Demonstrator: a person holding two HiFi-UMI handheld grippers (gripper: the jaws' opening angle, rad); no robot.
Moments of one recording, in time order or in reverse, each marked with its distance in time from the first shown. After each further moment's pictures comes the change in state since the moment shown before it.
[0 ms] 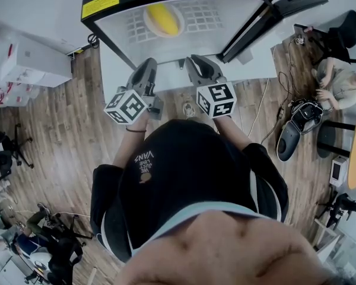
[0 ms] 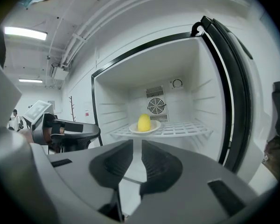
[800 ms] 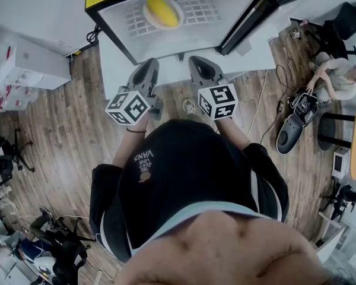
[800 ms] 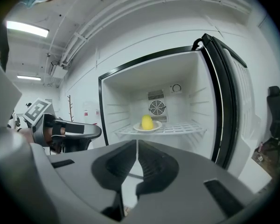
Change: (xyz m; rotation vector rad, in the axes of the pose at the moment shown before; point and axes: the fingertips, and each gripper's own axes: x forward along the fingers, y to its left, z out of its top) left arm -0.025 -0.016 -0.010 0.106 0.048 -0.040; right arm -0.030 0.022 -0.003 -0.015 -0.017 -0.043
